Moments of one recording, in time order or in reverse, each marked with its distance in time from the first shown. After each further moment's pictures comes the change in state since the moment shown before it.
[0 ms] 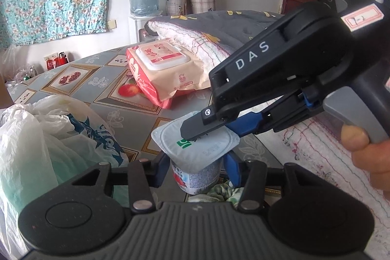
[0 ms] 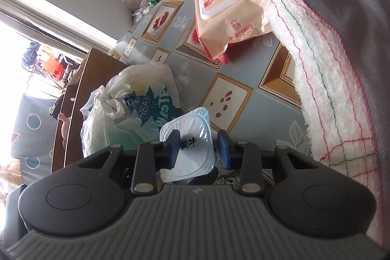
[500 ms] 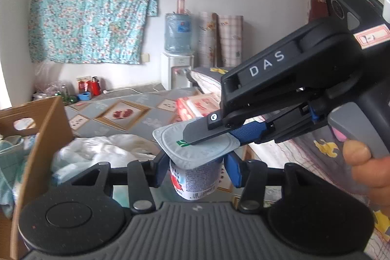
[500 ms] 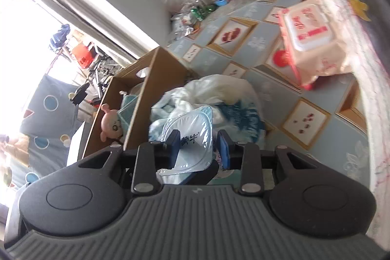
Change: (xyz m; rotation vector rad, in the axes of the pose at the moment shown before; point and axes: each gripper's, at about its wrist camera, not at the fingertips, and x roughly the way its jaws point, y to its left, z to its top) left arm -0.116 0.058 0.014 -0.111 -0.194 0.125; right arm -0.027 0.135 -0.007 -0.191 -0.046 0.102
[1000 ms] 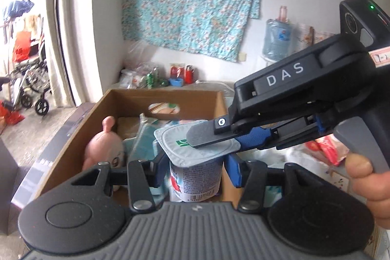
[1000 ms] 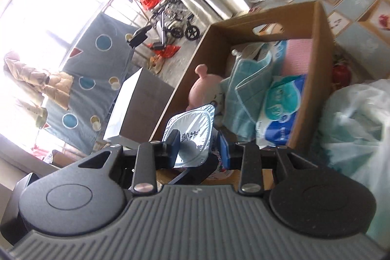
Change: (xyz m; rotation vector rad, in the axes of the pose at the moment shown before) left arm -0.083 0.208 0.009 -0.223 0.067 0.354; right arm 0.194 0.206 0.015 -0.181 0.280 0.262
